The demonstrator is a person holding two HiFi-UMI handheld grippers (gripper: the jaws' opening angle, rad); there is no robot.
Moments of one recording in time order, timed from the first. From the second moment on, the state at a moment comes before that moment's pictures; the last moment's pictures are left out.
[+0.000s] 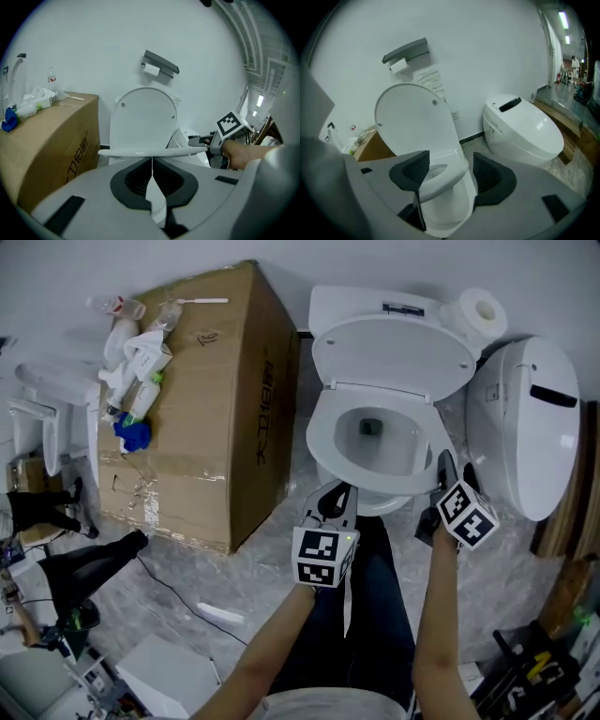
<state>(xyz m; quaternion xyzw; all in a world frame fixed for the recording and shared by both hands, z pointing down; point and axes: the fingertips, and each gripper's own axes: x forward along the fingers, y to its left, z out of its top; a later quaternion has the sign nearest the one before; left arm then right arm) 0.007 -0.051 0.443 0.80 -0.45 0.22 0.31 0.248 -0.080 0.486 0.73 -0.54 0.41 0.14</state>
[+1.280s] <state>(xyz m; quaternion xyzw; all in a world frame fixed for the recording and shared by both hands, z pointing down) 0.029 -0.165 0.383 0.83 -0.48 0.15 0.24 0.201 -0.122 0.409 0.71 -0.62 0.33 0.08</state>
